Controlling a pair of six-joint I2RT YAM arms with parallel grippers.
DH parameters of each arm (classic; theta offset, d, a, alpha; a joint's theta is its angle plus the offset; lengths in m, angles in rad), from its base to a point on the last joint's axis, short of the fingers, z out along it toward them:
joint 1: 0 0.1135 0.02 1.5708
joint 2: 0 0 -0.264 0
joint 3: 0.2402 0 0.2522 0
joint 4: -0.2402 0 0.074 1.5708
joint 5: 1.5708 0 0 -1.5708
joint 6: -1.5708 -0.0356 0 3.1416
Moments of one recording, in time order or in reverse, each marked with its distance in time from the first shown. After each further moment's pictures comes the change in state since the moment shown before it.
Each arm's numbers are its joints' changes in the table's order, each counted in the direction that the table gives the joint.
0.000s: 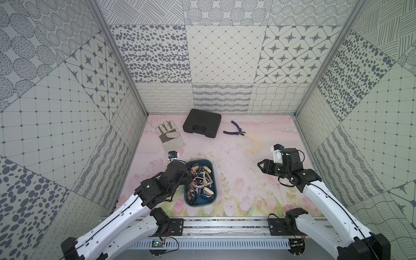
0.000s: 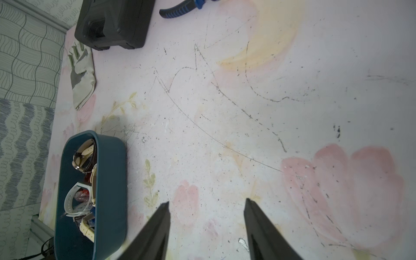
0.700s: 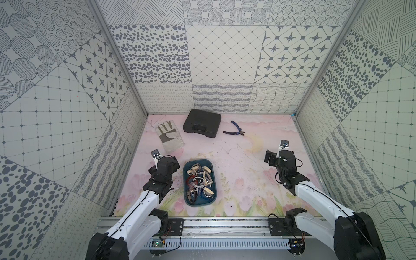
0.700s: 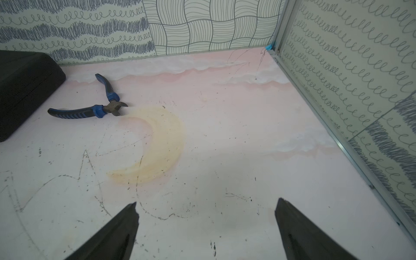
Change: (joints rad) left arm 0.489 -0.193 -0.356 0.749 -0.114 -0.242; right arm -0.004 -0.150 -0.266 0.757 0.612 0.288
